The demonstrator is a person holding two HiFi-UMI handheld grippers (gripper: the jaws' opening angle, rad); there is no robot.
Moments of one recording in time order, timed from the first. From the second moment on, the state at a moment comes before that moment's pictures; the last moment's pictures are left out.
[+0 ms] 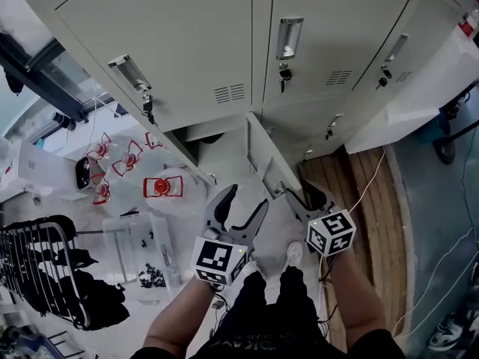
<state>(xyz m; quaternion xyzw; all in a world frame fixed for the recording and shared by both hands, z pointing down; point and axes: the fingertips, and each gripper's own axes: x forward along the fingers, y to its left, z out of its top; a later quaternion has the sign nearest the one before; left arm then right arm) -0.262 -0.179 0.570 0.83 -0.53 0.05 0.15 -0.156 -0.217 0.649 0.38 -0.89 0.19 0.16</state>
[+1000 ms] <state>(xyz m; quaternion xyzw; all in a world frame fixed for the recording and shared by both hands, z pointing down) -0.242 -0.176 0.618 0.81 -0.55 0.04 0.19 -0.206 -0.182 0.669 0.29 -0.93 0.10 0.20</state>
